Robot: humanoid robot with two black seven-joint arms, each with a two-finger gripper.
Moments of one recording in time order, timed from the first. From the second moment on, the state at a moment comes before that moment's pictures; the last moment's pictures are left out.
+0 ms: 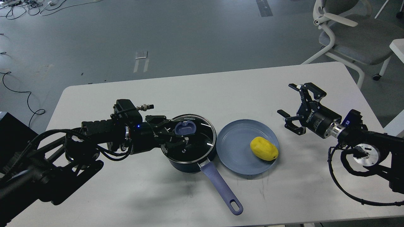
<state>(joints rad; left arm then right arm) -0.65 0.57 -0.60 -1.37 2.16 -0.29 -0.49 0.64 -0.50 0.20 0.87 0.05 0.46 0.49</state>
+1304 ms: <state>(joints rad) -0.60 1.00 -0.36 -1.21 1.79 0.06 -0.49 0.64 -0.50 0.20 0.87 0.04 0.46 0.49</state>
